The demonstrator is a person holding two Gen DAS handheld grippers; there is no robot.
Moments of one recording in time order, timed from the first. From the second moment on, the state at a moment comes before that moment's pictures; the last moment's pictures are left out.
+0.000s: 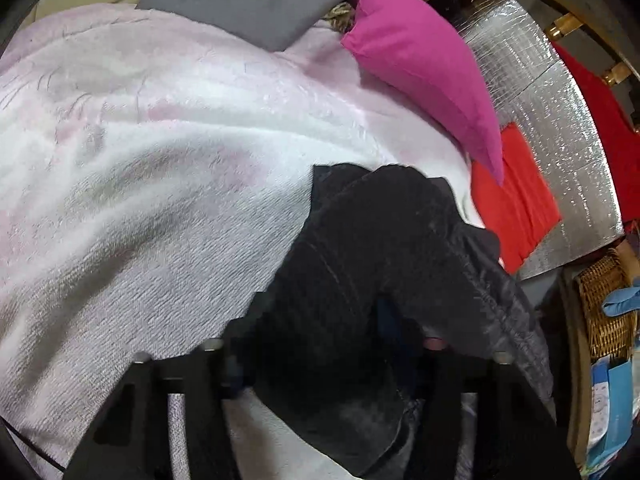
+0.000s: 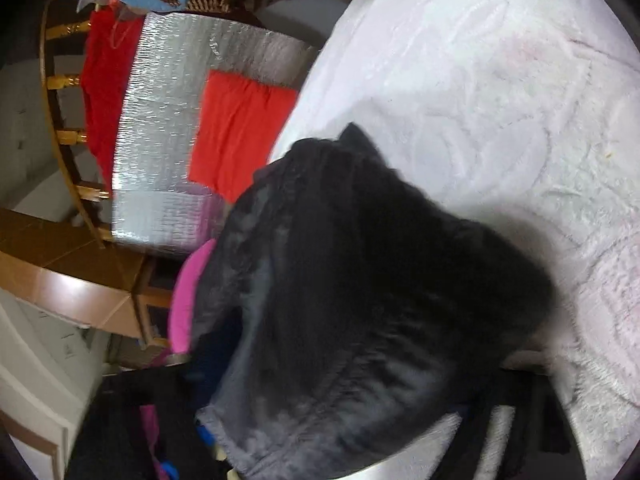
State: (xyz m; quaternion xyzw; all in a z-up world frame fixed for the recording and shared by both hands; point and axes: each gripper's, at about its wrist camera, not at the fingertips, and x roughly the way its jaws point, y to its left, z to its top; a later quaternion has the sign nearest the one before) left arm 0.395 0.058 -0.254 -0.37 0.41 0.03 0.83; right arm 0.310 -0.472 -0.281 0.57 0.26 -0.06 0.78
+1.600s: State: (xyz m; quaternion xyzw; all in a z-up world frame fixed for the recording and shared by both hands) left arm 0.382 -0.024 -0.218 -0.11 0.44 0.01 0.89; right arm 0.421 -0.370 -0.156 0.08 0.49 -0.03 0.87
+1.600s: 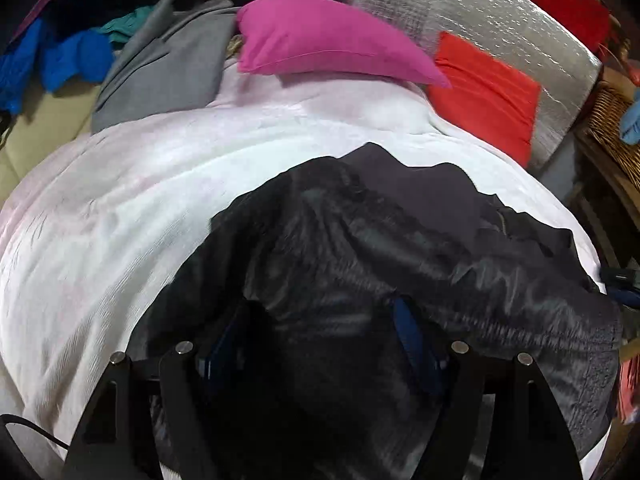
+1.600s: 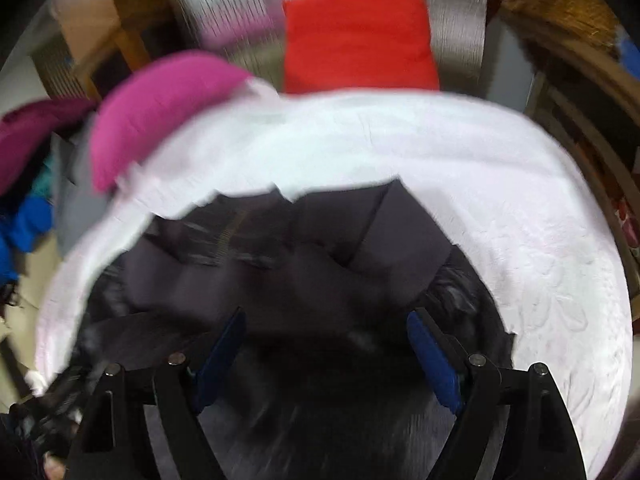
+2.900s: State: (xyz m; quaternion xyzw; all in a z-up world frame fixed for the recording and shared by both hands) left arm 0.414 0.043 -0.198 -0.14 0.41 0.03 0.90; right arm 0.287 -0.490 -0.173 0.31 0.32 -0.16 0.88
